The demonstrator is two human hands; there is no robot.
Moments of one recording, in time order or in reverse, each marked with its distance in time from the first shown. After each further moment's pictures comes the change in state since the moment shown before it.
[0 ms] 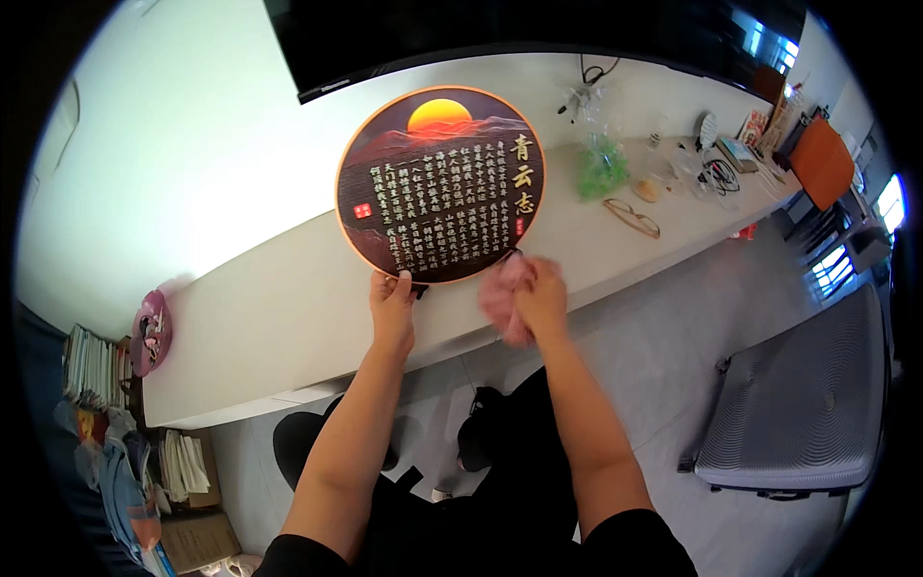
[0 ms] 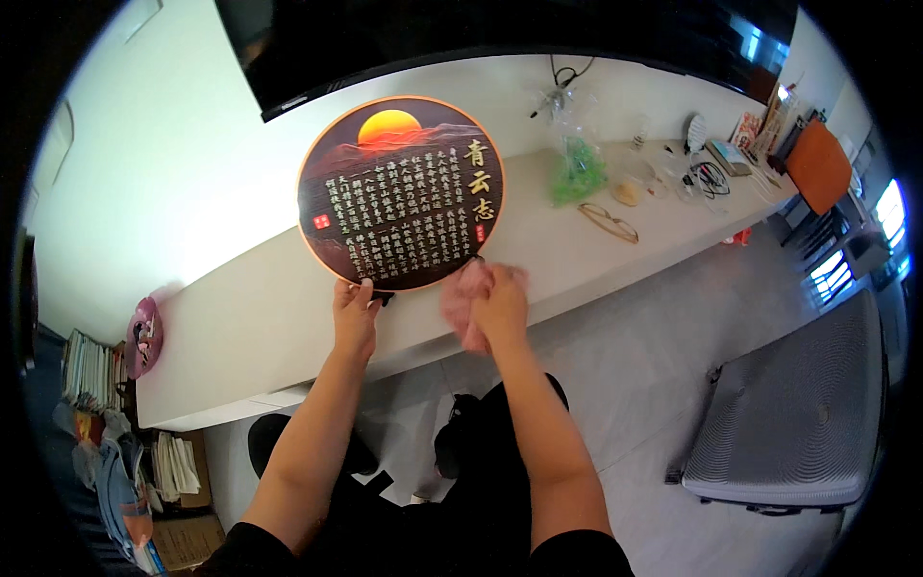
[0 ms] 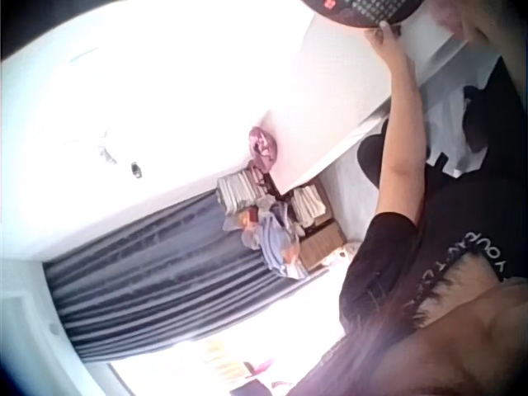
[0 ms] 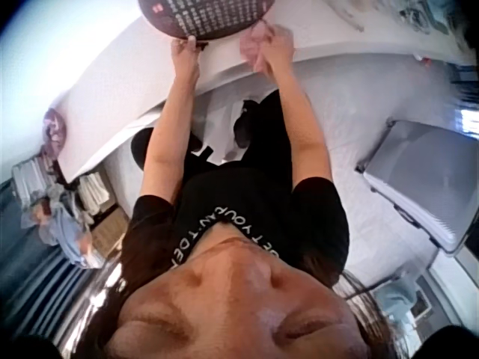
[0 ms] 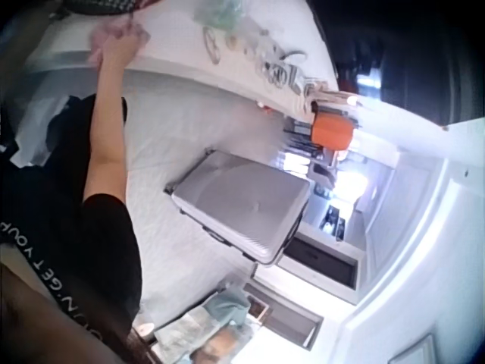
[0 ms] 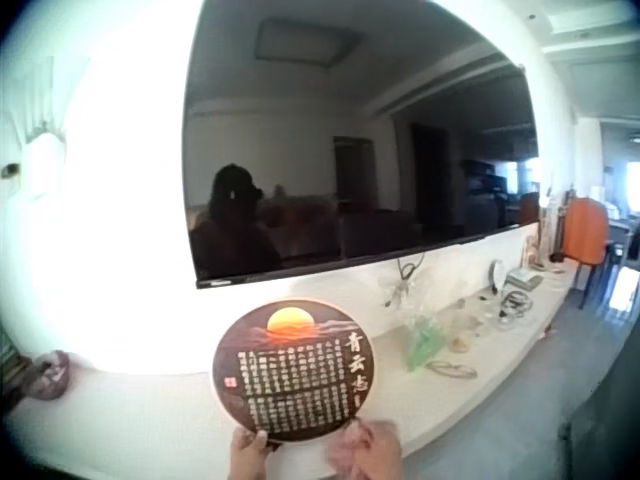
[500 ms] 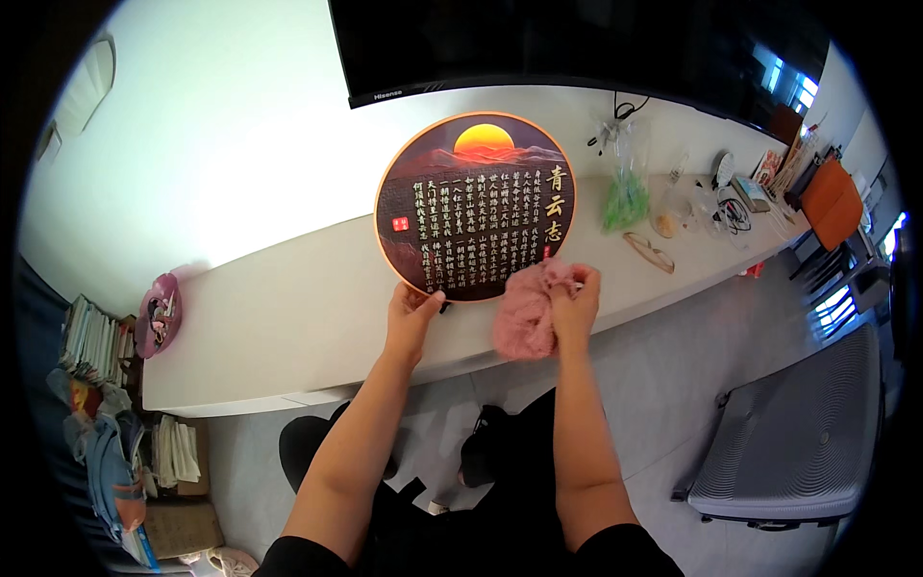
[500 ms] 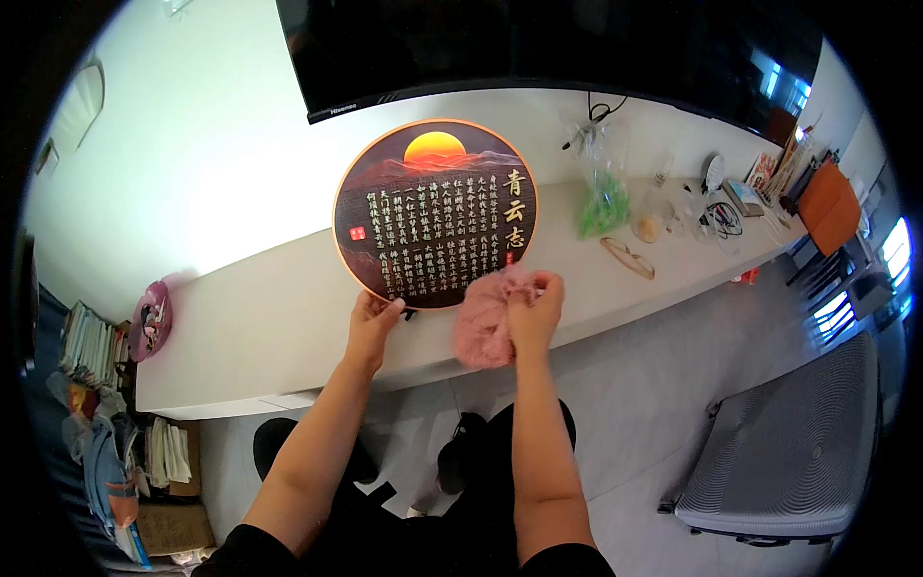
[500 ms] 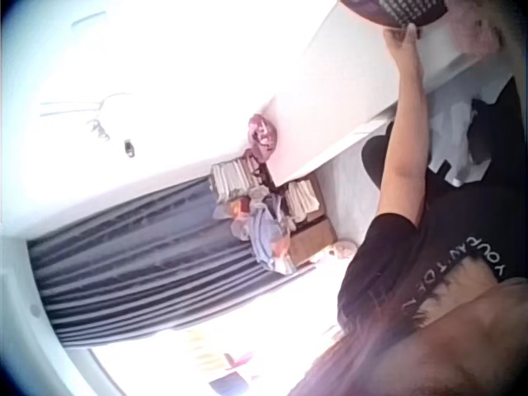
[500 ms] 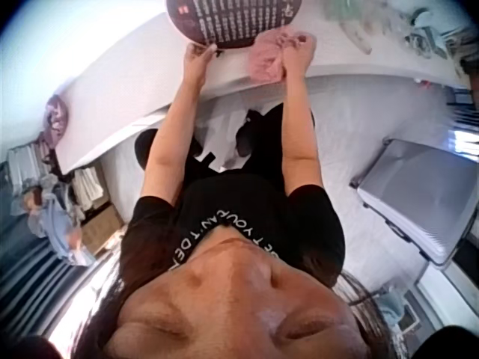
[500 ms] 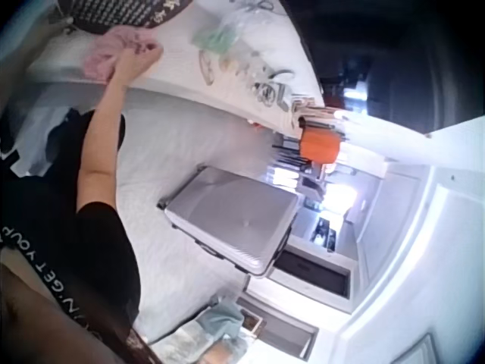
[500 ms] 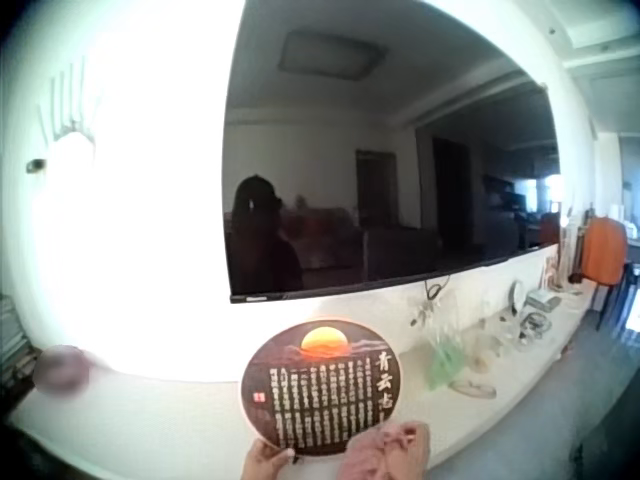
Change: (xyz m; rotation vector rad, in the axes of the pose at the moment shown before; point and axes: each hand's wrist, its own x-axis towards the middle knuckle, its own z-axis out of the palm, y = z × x) left_hand 0.001 0.015 -0.011 0.076 -0.100 0.024; right_hand 0.023 -0.019 -0.008 0.273 0.118 0.189
